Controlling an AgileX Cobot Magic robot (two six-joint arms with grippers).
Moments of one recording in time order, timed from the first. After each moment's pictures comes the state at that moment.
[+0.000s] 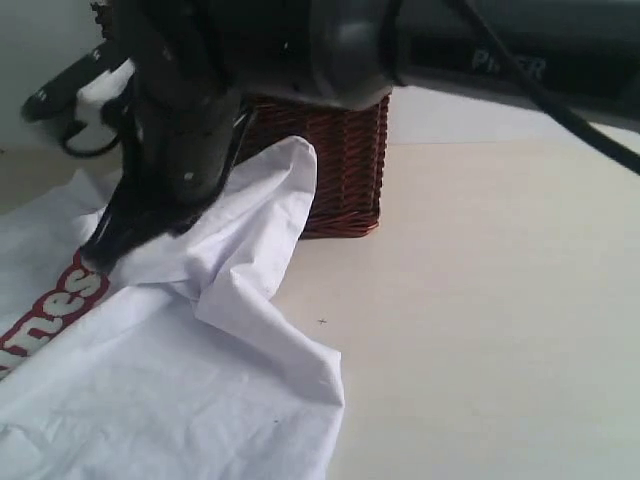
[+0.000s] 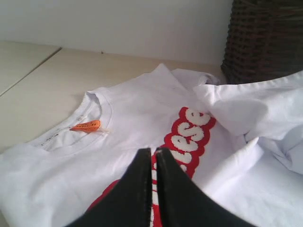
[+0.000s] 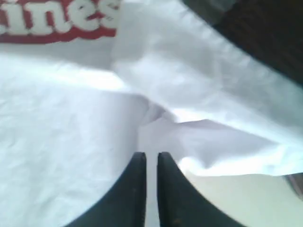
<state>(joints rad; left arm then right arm) 0.06 0.00 0.00 0.03 0.33 -0.13 0.82 2.06 -1.82 -0.18 0.95 -0.01</state>
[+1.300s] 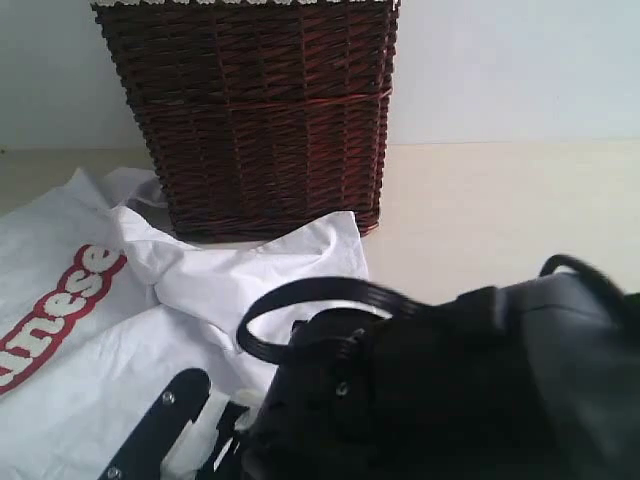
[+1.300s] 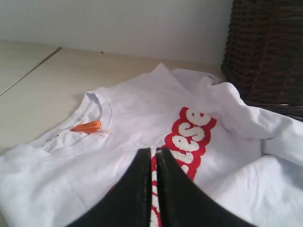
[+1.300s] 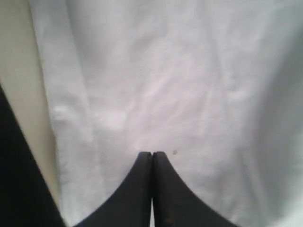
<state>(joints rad) 0.06 0.00 0.00 0.03 0.33 -0.13 1.08 1.76 -0.97 -0.05 0.61 0.13</state>
